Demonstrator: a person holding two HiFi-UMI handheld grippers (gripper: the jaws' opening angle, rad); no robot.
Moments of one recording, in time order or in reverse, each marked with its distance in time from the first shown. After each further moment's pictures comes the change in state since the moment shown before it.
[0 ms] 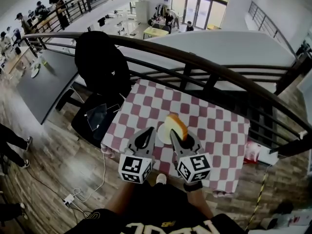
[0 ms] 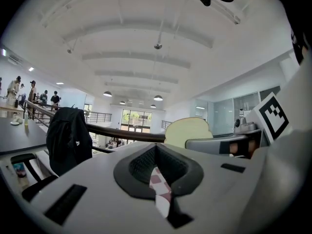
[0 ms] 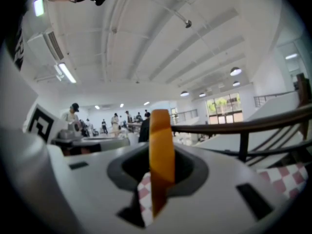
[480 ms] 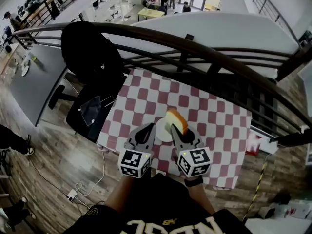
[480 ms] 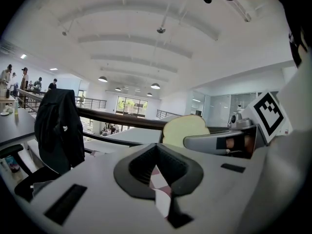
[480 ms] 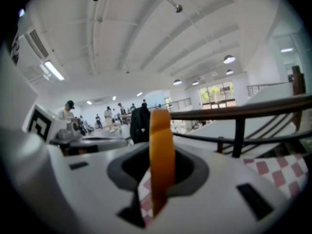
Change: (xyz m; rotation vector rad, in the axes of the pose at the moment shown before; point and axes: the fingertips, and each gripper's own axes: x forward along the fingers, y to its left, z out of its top) left arm 0.063 0.022 -0.050 -0.041 0.156 -0.065; right arm 0.050 -0.052 -0.039 0.077 0.132 -0.056
